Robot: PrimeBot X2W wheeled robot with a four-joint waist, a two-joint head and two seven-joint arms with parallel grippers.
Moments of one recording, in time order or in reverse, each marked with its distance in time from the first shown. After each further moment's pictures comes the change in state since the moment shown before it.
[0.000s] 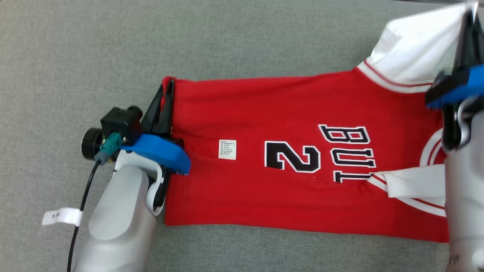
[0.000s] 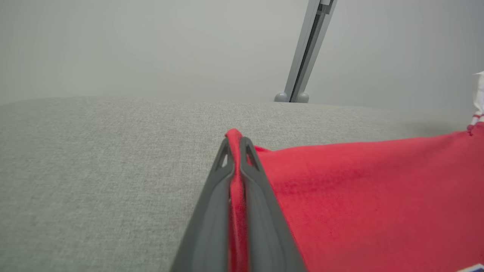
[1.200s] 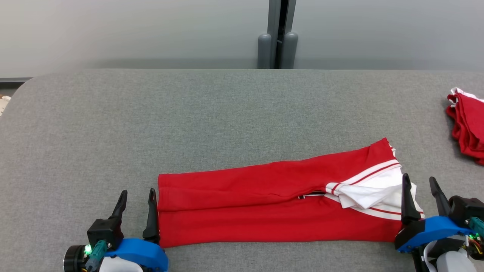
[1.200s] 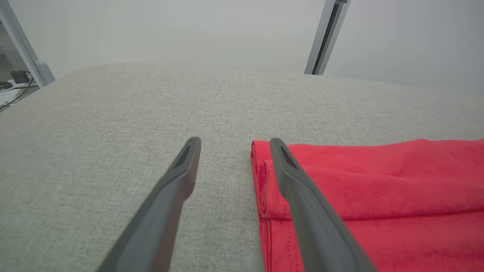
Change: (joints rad) left arm 0.486 -0.013 0.193 -0.145 0.121 0.058 0.000; right arm 0.658 0.078 0.076 -0.206 0.140 0.000 -0.001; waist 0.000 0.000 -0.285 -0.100
